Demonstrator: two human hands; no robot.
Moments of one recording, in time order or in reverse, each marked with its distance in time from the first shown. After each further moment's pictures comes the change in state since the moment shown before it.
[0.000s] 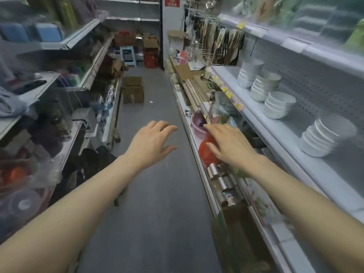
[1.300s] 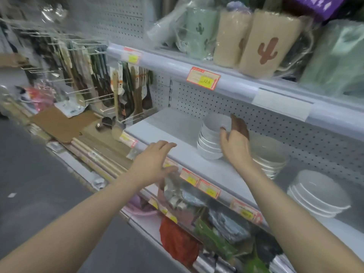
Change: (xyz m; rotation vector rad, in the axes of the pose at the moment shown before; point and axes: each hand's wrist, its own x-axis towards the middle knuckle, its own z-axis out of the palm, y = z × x) left_hand 0.711 -0.173 0.340 -0.519 -0.239 0.632; right_hand 0.462 0.411 0.160 0.102 0.482 1.273
